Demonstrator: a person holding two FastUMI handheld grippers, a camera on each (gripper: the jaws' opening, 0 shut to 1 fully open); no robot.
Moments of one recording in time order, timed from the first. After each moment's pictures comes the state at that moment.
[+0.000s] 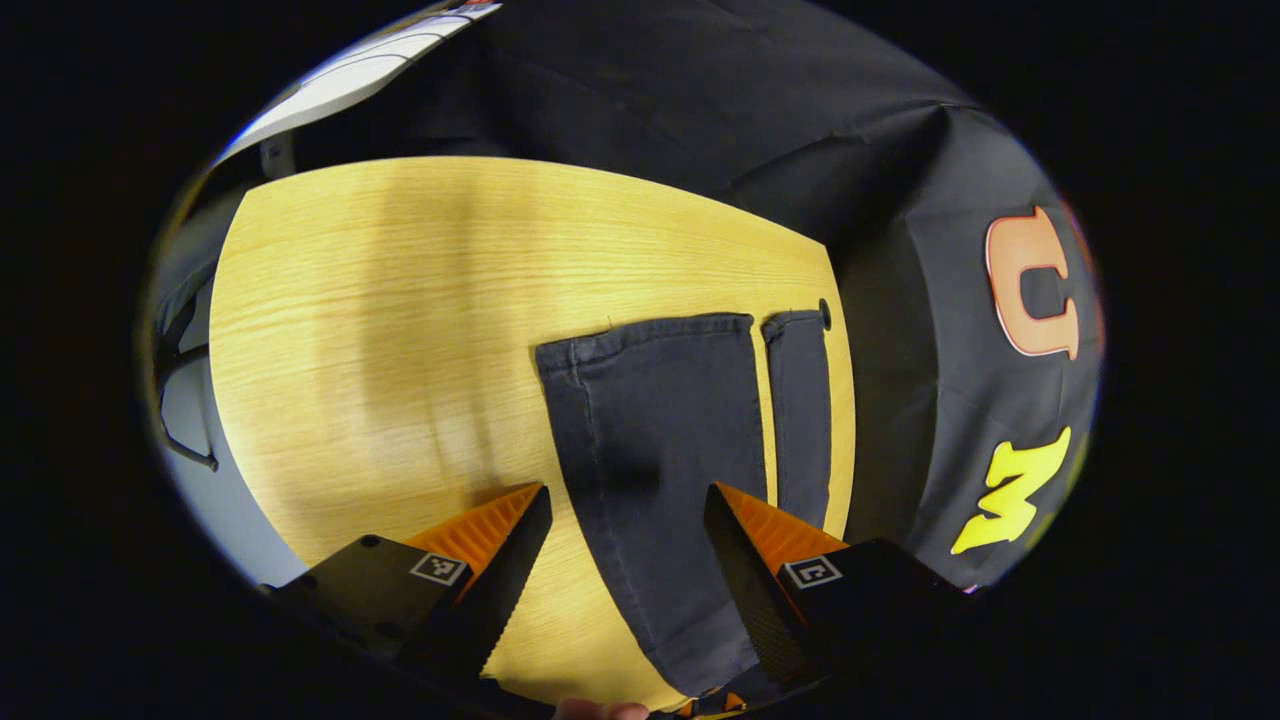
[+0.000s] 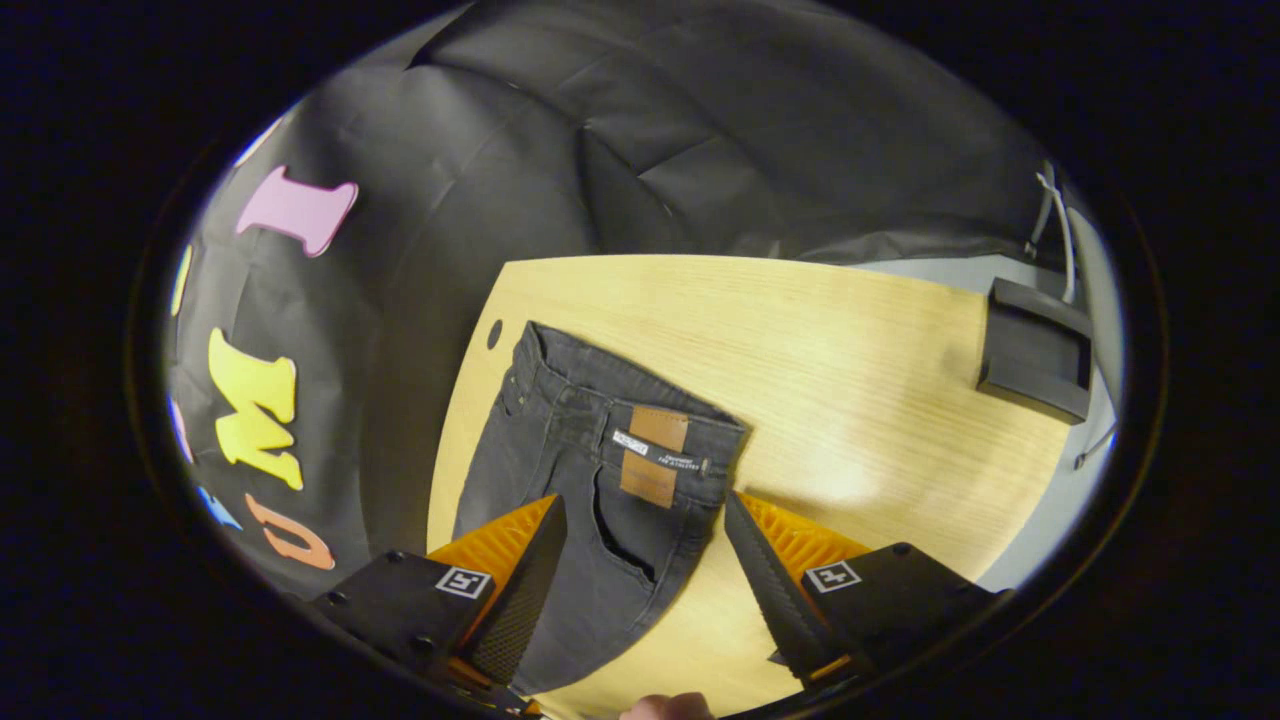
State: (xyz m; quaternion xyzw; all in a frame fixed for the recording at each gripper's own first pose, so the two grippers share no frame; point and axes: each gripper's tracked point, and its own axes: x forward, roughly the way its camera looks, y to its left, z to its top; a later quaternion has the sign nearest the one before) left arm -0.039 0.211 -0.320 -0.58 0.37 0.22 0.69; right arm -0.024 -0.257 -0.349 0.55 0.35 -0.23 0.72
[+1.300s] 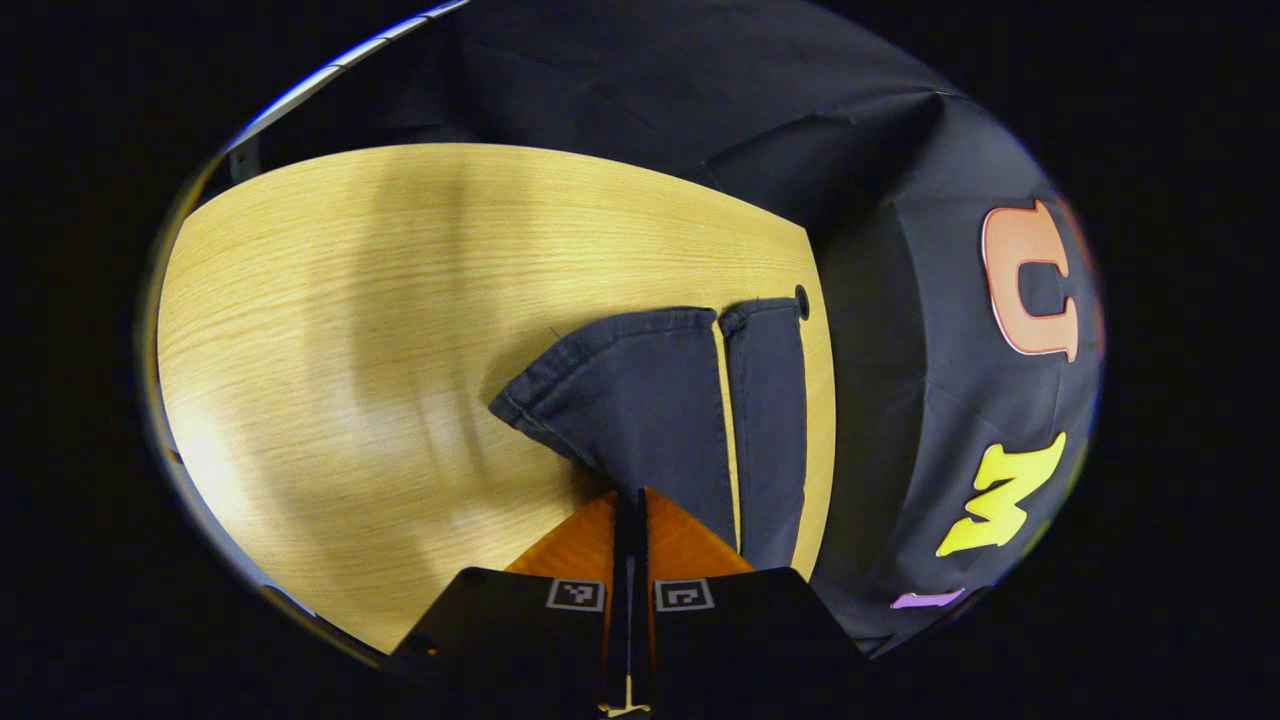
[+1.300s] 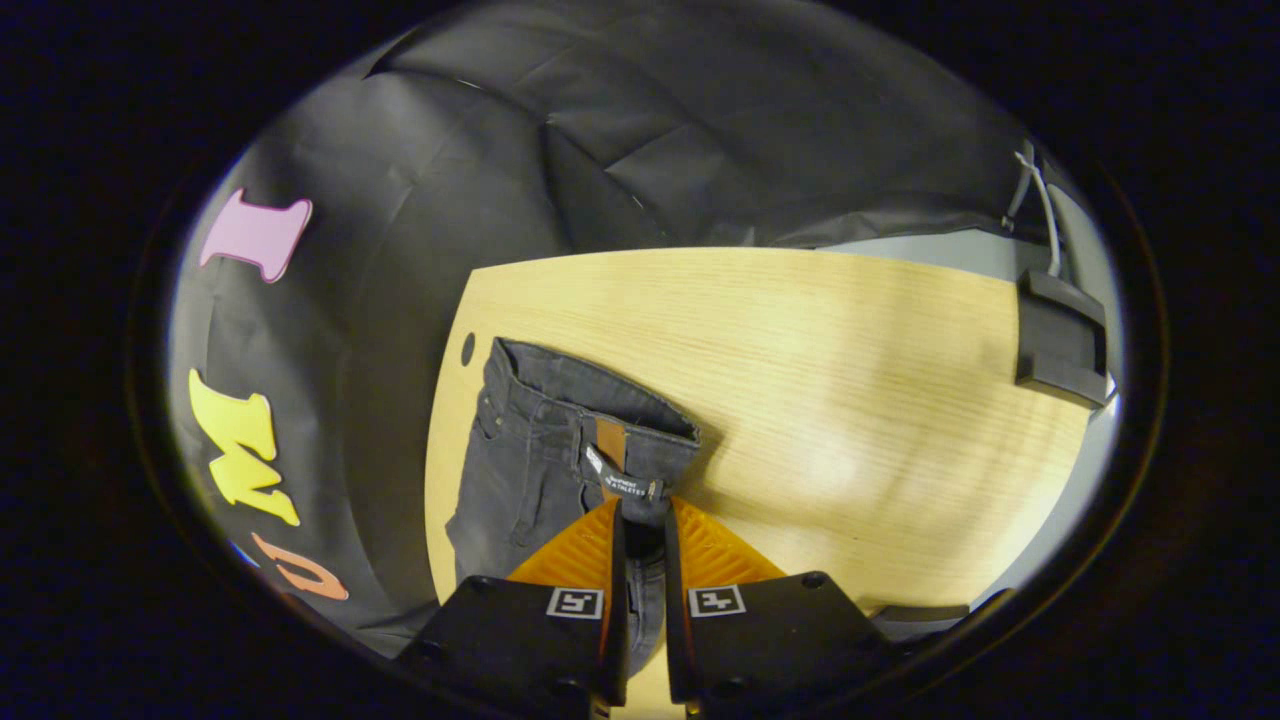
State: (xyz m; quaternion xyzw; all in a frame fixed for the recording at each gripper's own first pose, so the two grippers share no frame) left arm 0.010 0.204 -0.303 -0.58 0.38 0.18 0.69; right arm -0.012 -0.258 -0.339 0.56 0.36 -0.25 0.70
